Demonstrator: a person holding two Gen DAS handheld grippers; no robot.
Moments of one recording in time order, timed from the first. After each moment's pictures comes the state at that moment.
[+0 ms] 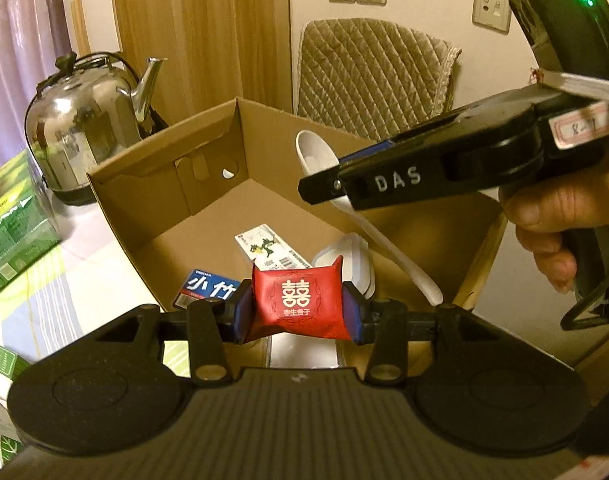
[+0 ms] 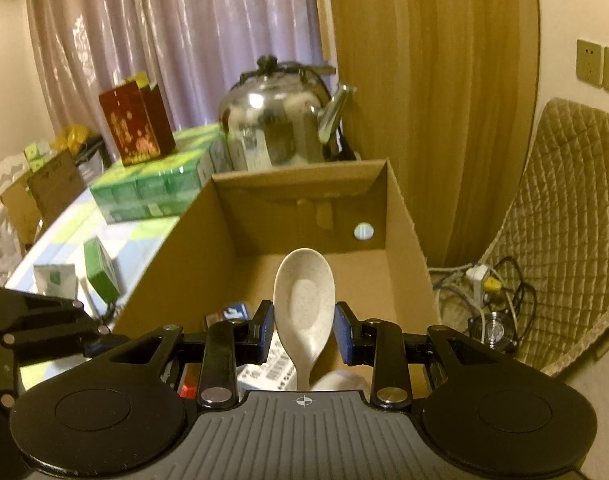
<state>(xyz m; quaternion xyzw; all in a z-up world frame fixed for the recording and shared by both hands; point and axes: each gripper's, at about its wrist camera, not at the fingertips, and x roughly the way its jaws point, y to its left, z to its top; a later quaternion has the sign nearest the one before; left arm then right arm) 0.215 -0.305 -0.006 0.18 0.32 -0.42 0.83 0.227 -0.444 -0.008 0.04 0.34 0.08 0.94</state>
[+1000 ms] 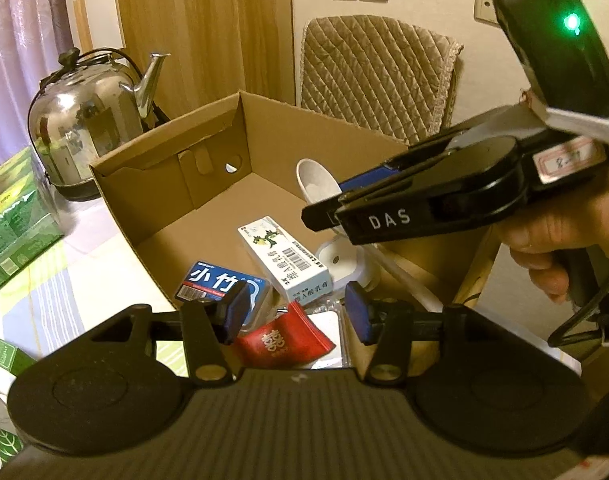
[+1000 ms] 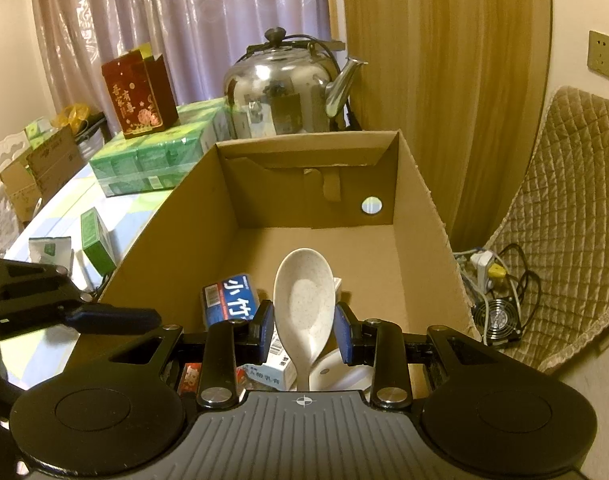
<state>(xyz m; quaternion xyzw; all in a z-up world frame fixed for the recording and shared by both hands) 0.211 -0.298 -0.006 0.18 0.31 -0.42 0.83 0.227 -0.436 -0.024 0.03 0.36 0.09 0.93</state>
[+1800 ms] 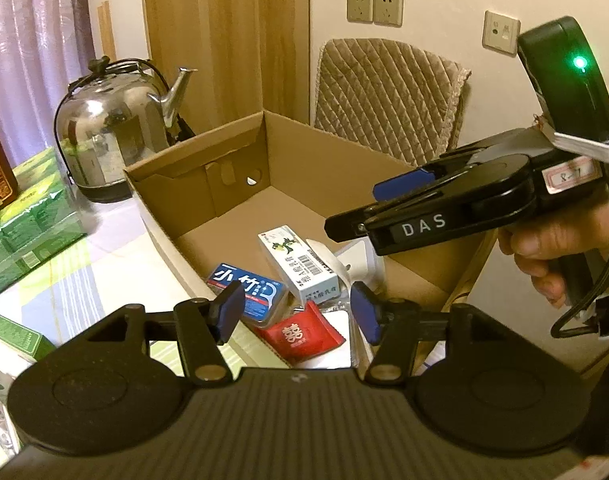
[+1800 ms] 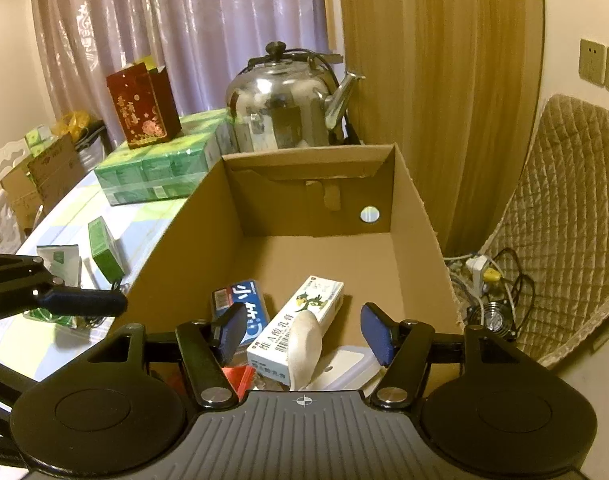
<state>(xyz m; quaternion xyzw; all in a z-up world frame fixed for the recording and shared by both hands) 0.202 -0.267 0.016 0.16 0.30 -0.40 0.85 0.211 -0.428 -0.005 0.02 0.34 0.08 0.94</state>
